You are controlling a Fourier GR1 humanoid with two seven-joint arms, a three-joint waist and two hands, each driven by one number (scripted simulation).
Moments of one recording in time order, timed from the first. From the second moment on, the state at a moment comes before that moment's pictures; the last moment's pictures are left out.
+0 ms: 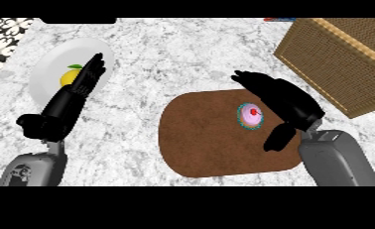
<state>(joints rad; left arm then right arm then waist) -0.17 0.23 0.00 -1.58 -0.02 -0.17 0.02 -0.34 -0.27 0.20 -1.61 0.80 0.56 0.02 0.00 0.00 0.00</state>
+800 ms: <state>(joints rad) -0.17 0.20 0.03 -1.59 -0.06 -0.20 0.02 -0.34 -0.22 0.21 -1.46 0.91 0.56 -0.05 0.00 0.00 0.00</state>
